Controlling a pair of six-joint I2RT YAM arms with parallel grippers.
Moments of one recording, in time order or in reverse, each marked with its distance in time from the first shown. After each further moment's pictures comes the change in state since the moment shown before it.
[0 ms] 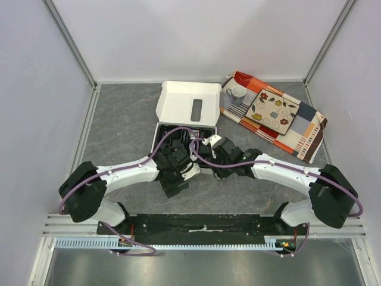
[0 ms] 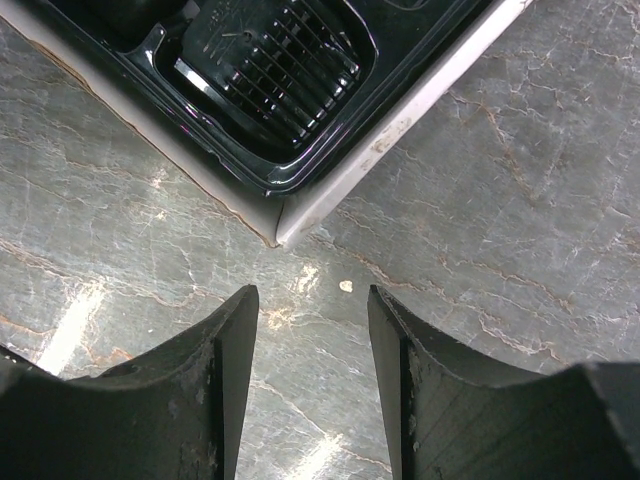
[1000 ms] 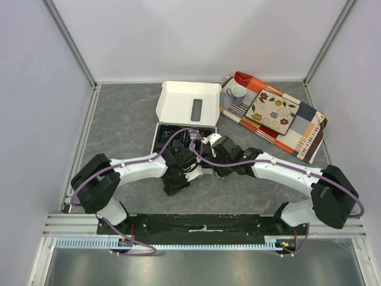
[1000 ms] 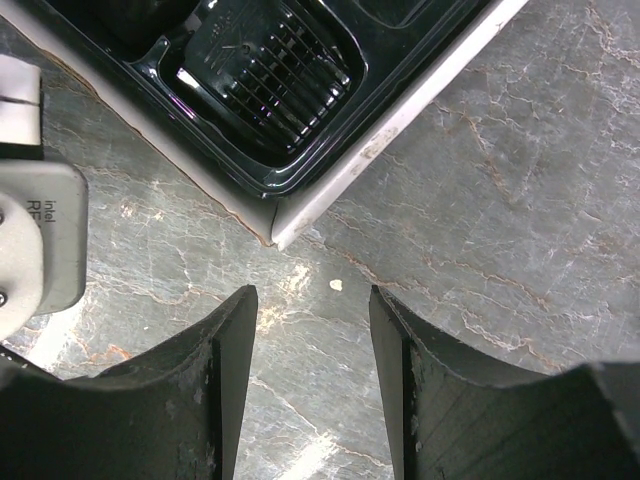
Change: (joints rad) left arm -0.002 0.145 0.062 -0.036 0.059 0.003; right arm 0.000 -0.005 0.028 -0.034 0.016 -0.027
